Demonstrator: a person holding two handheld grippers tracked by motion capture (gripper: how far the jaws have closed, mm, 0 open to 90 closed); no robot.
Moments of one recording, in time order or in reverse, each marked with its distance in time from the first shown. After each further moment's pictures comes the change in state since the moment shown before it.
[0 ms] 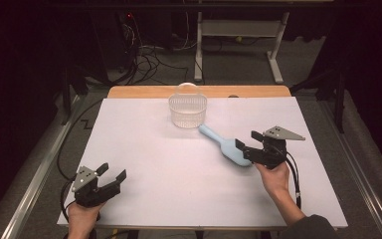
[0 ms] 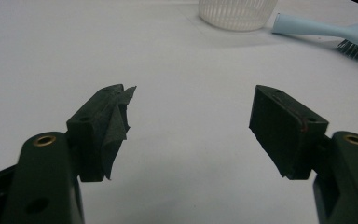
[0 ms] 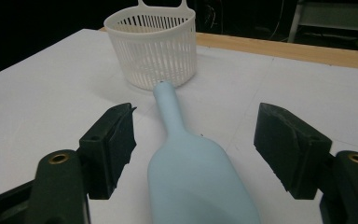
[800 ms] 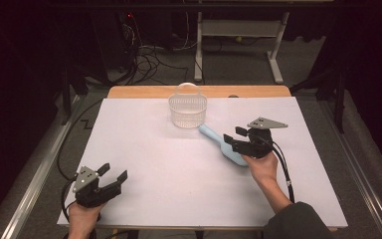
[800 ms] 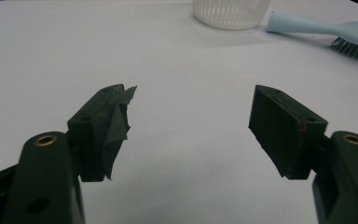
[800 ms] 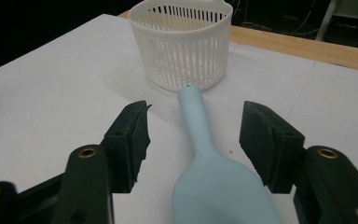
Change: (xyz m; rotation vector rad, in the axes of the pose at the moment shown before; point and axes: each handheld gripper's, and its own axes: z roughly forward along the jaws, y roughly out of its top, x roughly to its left) left arm -0.002 0.001 -0.001 -0.002 -0.010 0.012; right arm 0.013 0.021 0.031 0.075 0.082 -0.050
